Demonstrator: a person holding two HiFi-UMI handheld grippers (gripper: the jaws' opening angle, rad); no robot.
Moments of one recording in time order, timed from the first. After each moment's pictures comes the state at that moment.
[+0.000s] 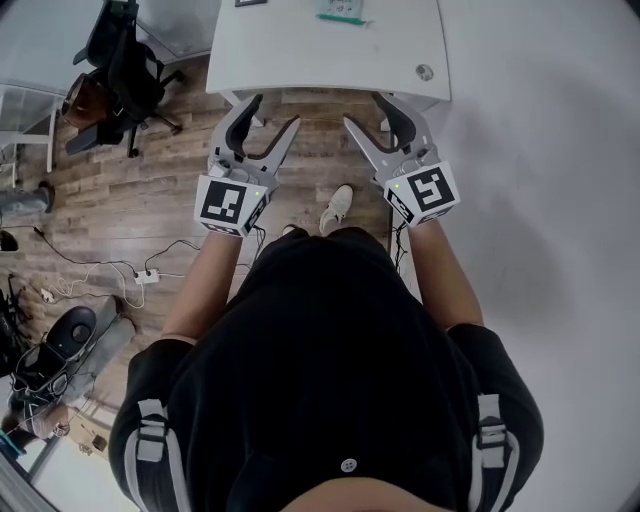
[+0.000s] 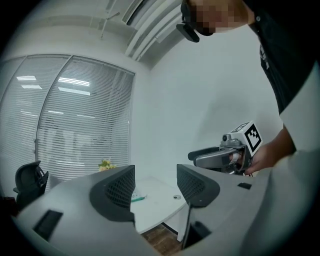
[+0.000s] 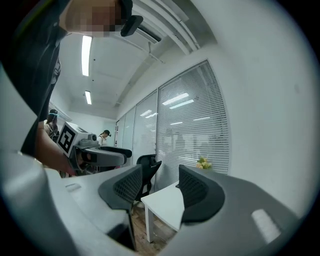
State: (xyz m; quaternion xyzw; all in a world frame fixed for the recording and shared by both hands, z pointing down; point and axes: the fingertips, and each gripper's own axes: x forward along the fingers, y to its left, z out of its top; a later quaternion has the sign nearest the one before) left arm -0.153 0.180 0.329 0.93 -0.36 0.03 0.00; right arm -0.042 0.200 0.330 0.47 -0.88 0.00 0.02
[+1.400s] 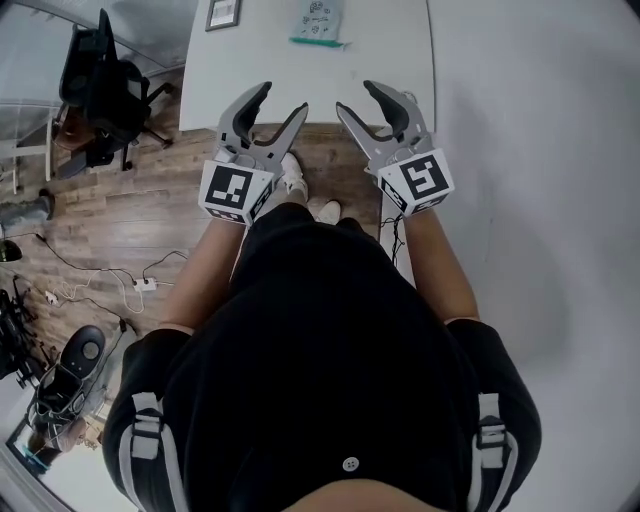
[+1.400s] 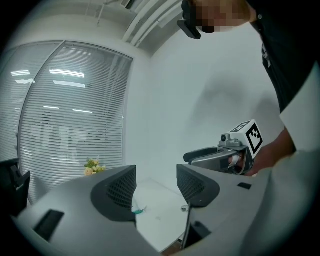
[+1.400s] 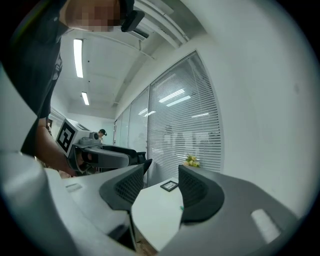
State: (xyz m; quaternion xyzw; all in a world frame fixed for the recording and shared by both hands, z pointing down) left arm -0.013 0.033 0.351 0.94 -0.35 0.05 0.01; right arm 0.075 0.049 0.356 0.46 -0.89 0.02 0.02
